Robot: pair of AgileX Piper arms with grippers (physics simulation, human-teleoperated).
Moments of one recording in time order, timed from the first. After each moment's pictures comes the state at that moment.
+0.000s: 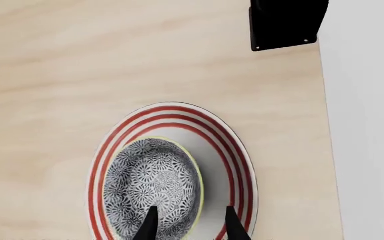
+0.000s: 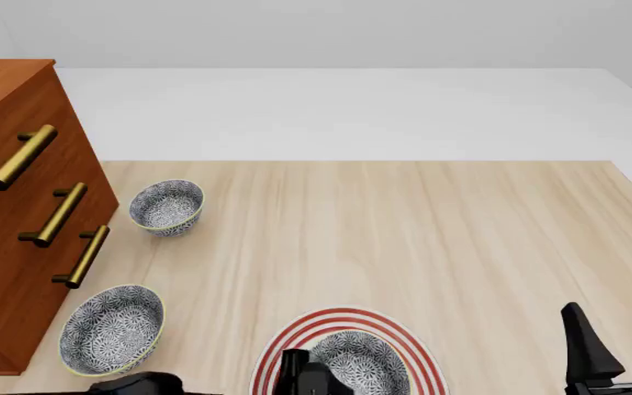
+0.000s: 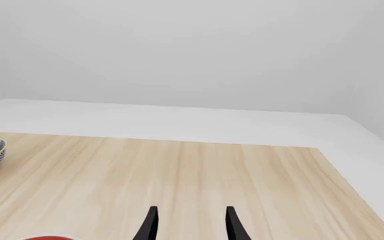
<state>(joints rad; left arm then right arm) -1.26 1.35 -0.64 0.18 0.43 0.03 0.00 0.00 -0.02 -0.04</state>
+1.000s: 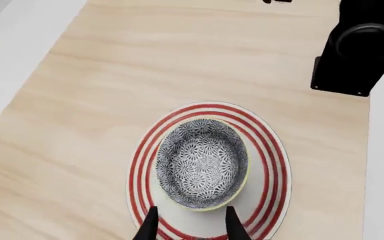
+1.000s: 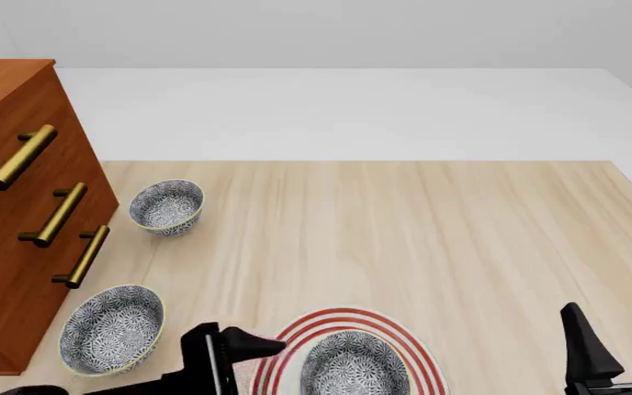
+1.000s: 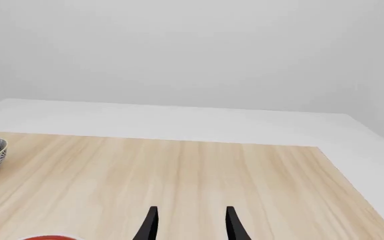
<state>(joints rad) -1.08 1.05 -0.38 -0.04 0.25 0.03 0.00 0.00 -0.01 -0.04</state>
